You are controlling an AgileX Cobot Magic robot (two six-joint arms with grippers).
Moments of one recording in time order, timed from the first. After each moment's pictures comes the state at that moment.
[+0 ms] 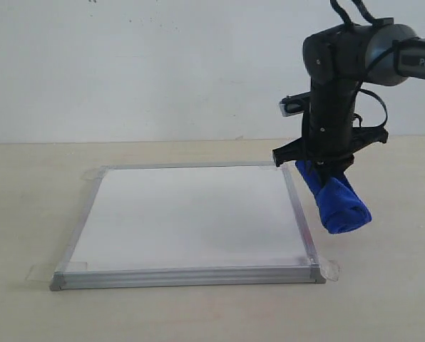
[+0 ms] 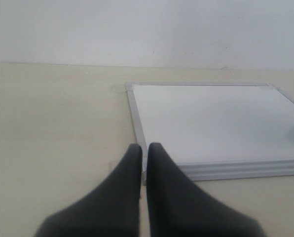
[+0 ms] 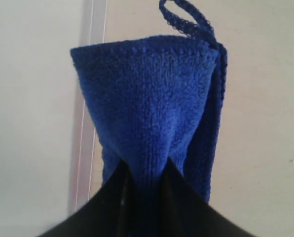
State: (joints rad) left arm 0.01 0.00 0.00 -0.09 0.29 0.00; right arm 0.32 2.21 -1.89 -0.17 1.22 0.22
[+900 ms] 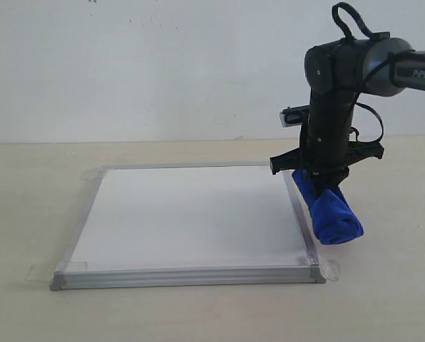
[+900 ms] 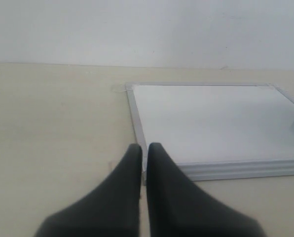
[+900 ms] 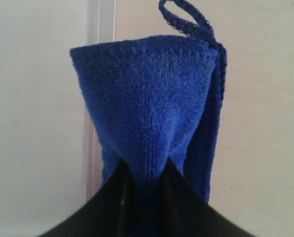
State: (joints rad) left arm 0.01 0.00 0.00 -0.09 0.29 0.00; right arm 0.30 2.25 -1.89 -0.11 1.21 0.23
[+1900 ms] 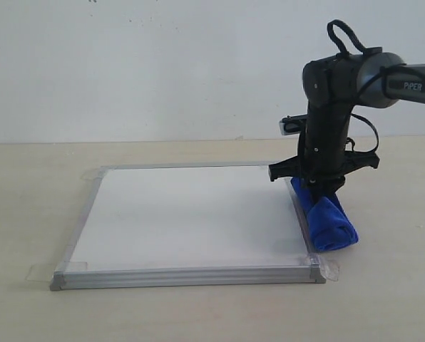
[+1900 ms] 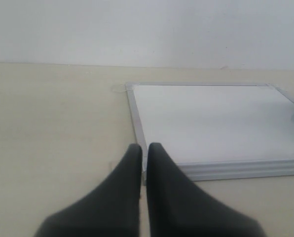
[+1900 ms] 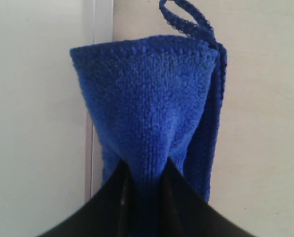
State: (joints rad) left arm 0.01 0.00 0.00 -0.09 0.29 0.00; right arm 0.30 2.30 -1.89 -0.10 1.17 0.25
